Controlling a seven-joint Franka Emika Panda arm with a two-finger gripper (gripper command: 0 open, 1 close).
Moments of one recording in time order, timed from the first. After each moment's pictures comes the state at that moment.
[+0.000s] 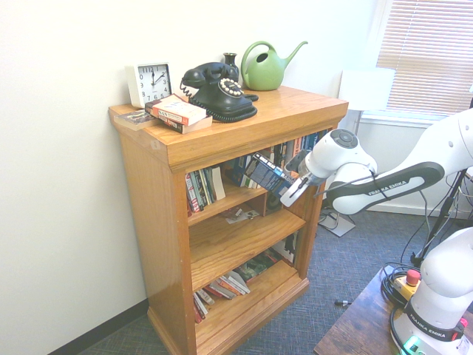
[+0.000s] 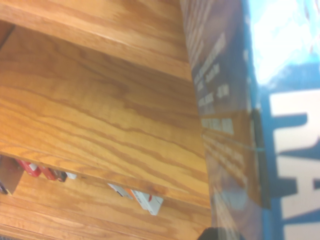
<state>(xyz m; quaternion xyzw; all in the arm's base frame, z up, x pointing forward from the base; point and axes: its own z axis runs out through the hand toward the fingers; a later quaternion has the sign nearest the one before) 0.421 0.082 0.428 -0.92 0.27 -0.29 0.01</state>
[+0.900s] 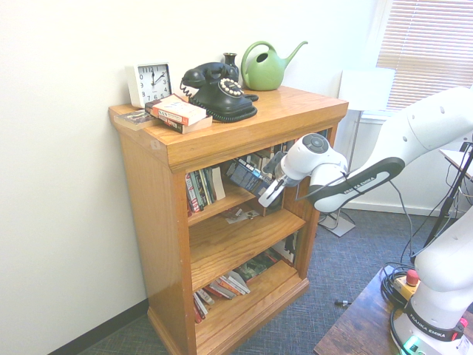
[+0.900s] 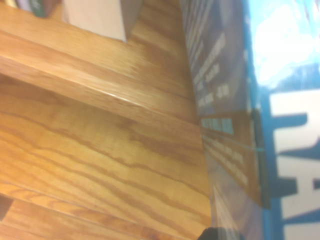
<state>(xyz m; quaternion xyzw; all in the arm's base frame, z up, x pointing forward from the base) 0.492 0.099 0.397 -0.92 0.25 -0.31 0.01</state>
